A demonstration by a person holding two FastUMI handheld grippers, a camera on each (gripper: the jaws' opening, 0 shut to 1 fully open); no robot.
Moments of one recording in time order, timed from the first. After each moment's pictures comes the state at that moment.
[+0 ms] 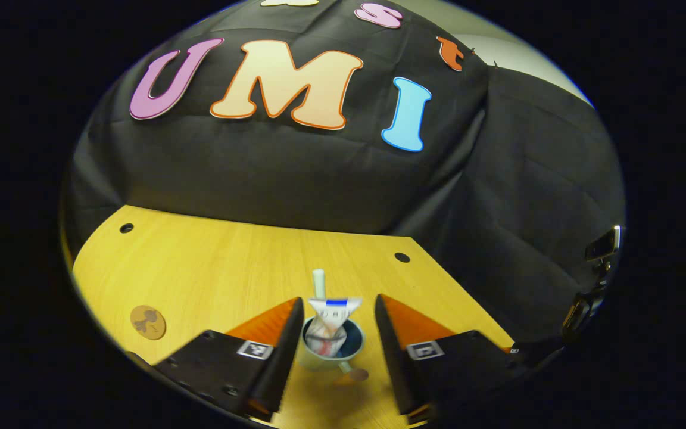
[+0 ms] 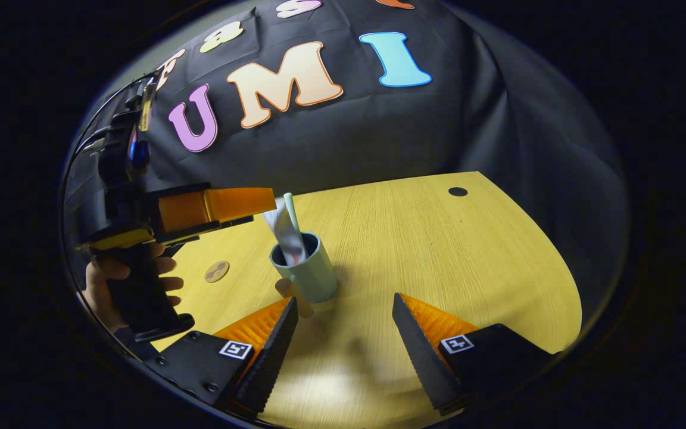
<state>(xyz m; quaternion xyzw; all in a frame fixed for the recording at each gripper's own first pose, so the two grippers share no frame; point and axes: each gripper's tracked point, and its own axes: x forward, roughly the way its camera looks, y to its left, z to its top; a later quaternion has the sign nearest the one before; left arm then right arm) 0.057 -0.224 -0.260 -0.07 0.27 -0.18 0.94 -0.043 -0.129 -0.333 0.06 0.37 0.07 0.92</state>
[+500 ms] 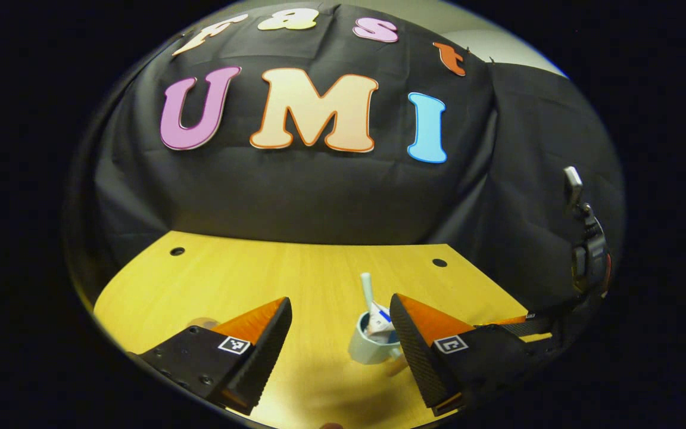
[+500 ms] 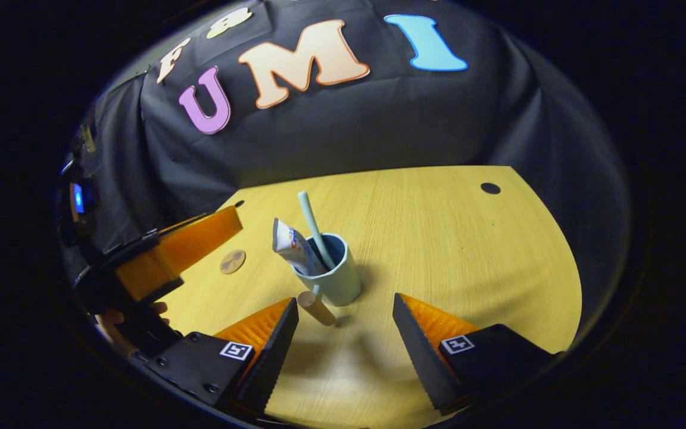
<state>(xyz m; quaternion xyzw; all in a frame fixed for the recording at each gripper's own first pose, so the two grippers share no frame) 0.037 -0.152 -0.234 -0.01 0.22 -0.11 0.97 -0.019 -0.093 -0.336 0.04 0.45 0.12 0.88</state>
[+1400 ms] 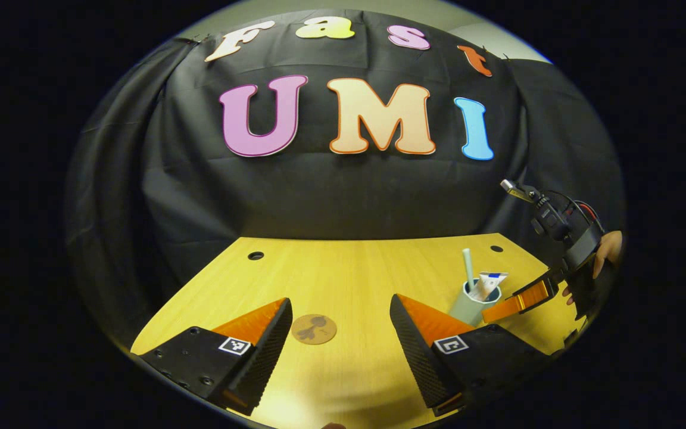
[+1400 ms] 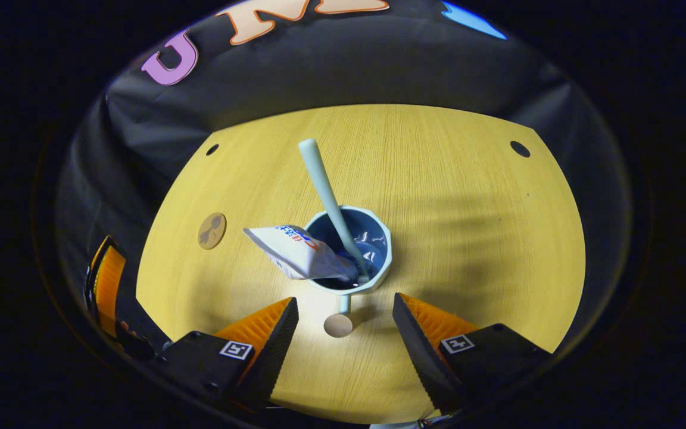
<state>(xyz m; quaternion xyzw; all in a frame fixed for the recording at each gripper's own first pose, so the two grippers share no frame) -0.005 0.015 -0.227 0.03 0.22 -0.02 0.97 -0.003 -0.043 -0.392 -0.02 0.61 0.08 0.79</state>
